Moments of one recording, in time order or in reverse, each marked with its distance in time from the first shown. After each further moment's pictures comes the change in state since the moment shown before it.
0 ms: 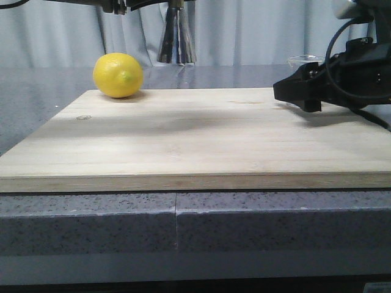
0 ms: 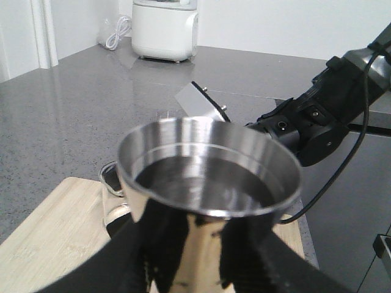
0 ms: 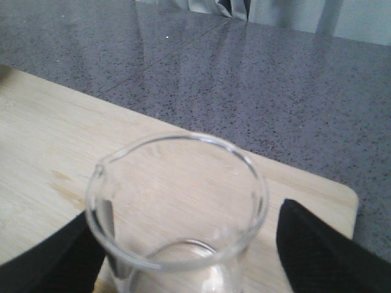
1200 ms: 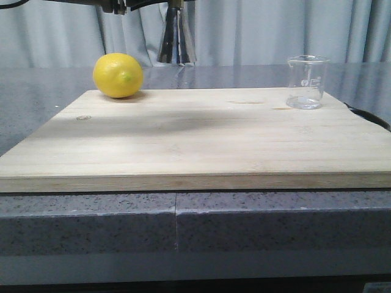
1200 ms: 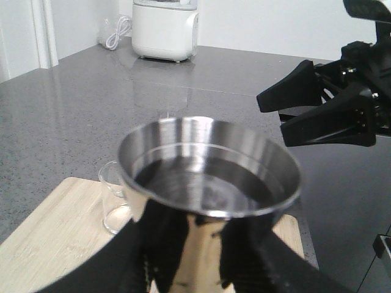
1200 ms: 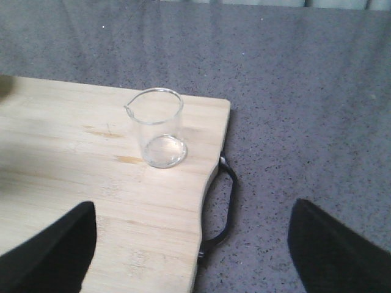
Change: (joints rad) left arm 0.000 0.000 0.000 0.000 0.000 0.000; right arm 0.117 -0.947 0.135 0.489 1.022 -0.187
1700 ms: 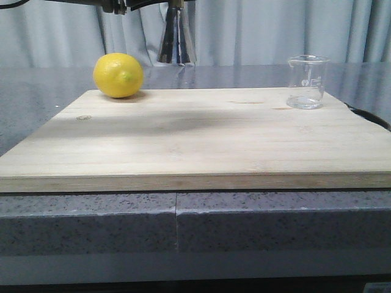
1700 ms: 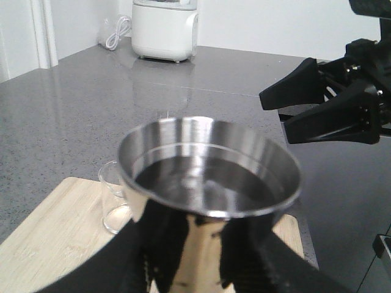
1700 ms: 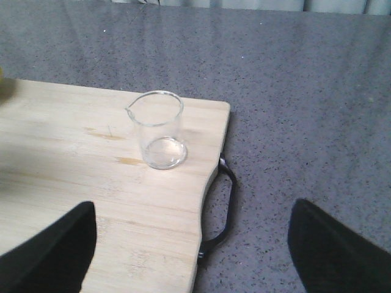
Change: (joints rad) left arm 0.000 0.000 0.000 0.000 0.000 0.000; right arm 0.000 -0.014 0.002 0.000 0.004 -0.001
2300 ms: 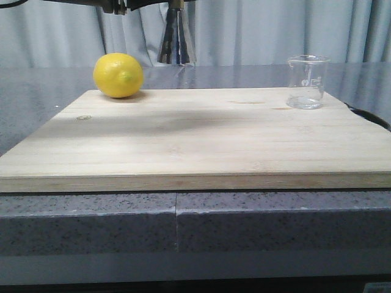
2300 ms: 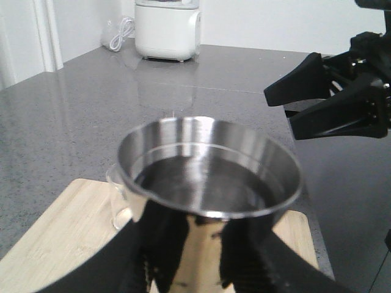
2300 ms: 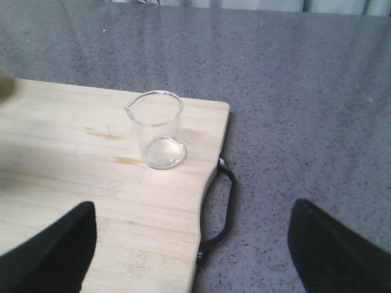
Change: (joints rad) left arm 0.000 0.000 0.000 -0.004 -0.017 0.040; right arm 0.000 0.000 0.000 -0.003 0.000 -0.002
